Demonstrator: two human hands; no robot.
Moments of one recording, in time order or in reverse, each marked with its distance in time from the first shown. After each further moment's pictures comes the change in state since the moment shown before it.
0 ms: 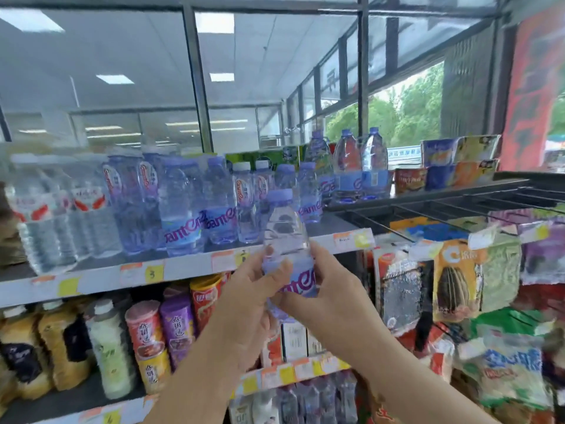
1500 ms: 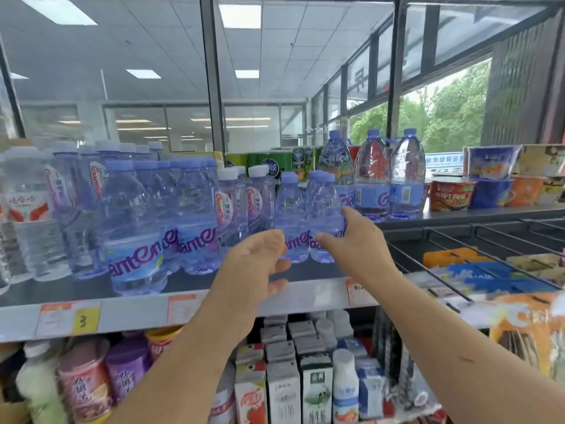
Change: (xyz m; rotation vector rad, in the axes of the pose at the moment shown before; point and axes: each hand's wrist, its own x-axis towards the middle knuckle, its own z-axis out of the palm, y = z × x) left_hand 0.155 -0.008 -0.007 0.366 0.397 -0.023; right_hand 0.226 0.107 -0.054 -0.381 0.202 0.051
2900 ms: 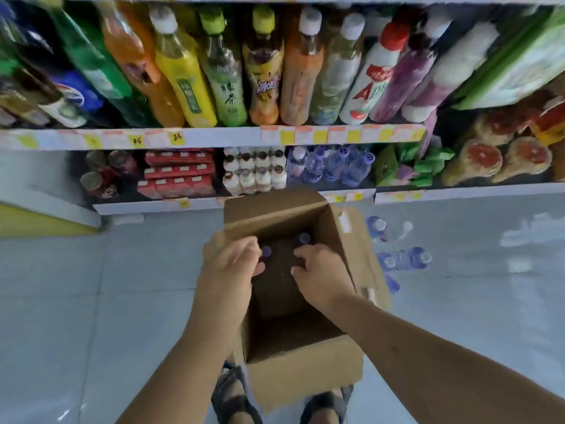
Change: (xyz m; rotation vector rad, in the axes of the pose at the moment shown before) left_hand -0.426 -0.660 -0.227 0.237 0.246 -0.957; right_hand -0.747 0.324 0.419 -0.215 -1.002 0.556
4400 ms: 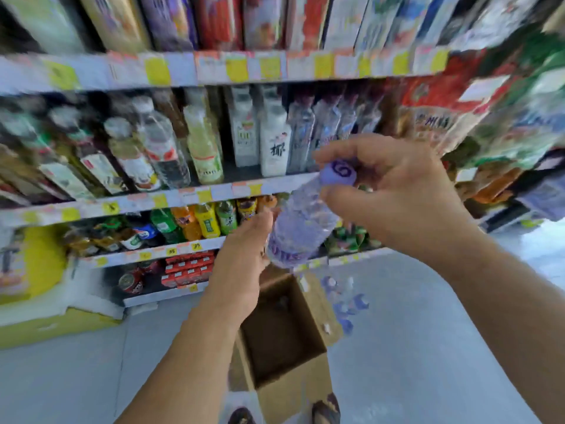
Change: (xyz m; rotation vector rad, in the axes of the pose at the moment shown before) left_hand -0.203 0.264 -0.040 -0.346 -0.457 0.344; right_hand -0.265 -0.237 -0.389 0.355 0.543 -0.600
